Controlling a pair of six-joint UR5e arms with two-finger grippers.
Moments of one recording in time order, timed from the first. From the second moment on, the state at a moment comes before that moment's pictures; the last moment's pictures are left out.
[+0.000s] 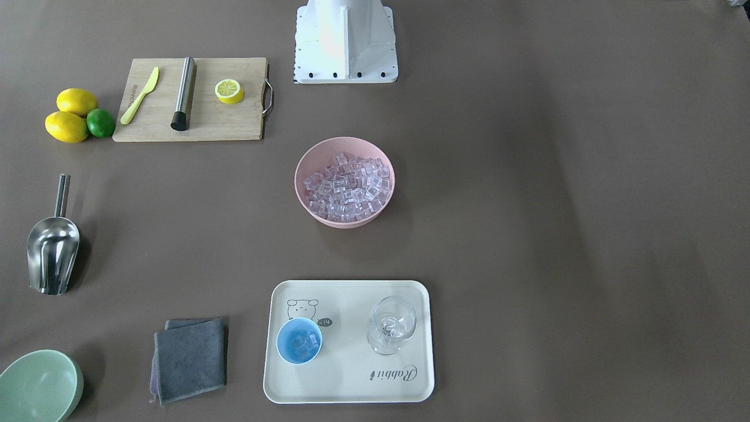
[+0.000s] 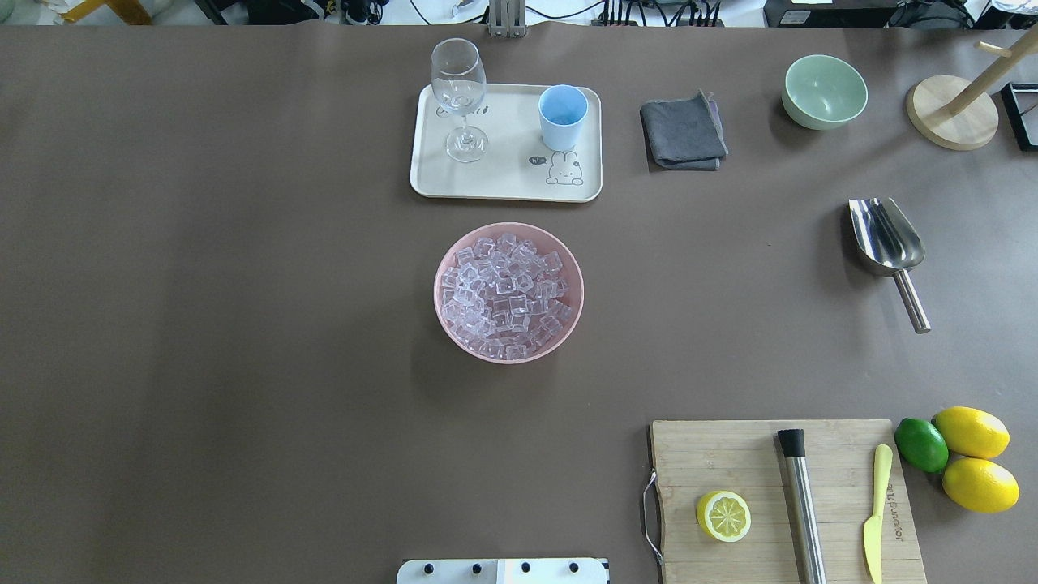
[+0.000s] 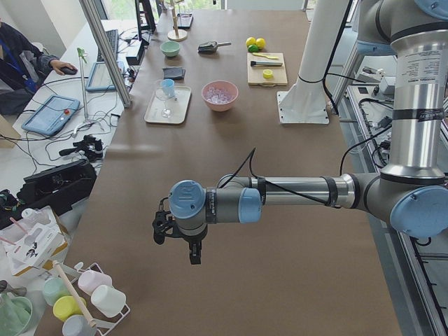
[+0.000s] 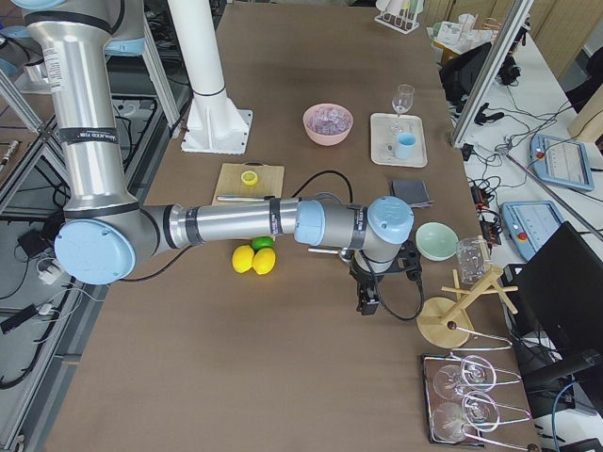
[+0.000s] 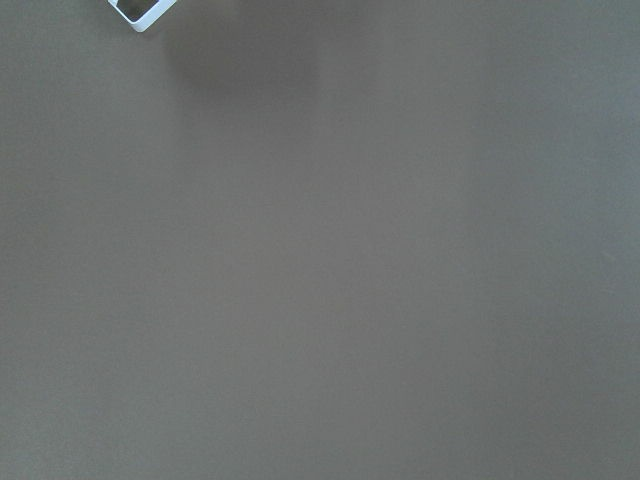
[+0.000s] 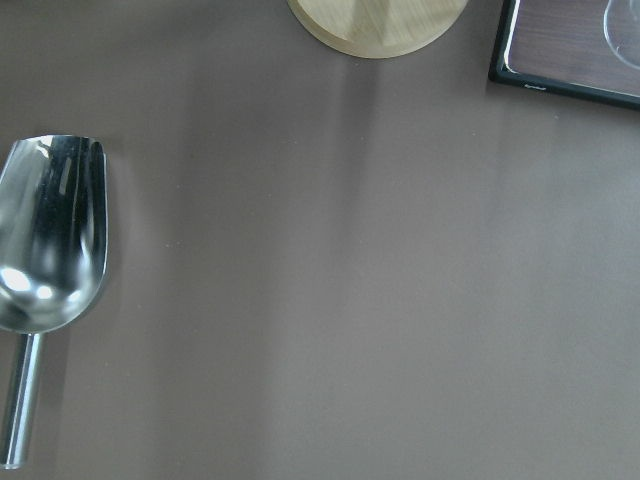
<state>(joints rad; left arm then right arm) -1.65 -1.54 -1.59 -1.56 -2.40 -0.03 1.57 -1.45 1.59 -1.77 2.34 -0.22</state>
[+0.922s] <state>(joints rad) -1.65 -1.54 -1.59 -1.56 -2.40 -0.03 1.60 -1.45 1.58 -1.78 2.34 -0.23</state>
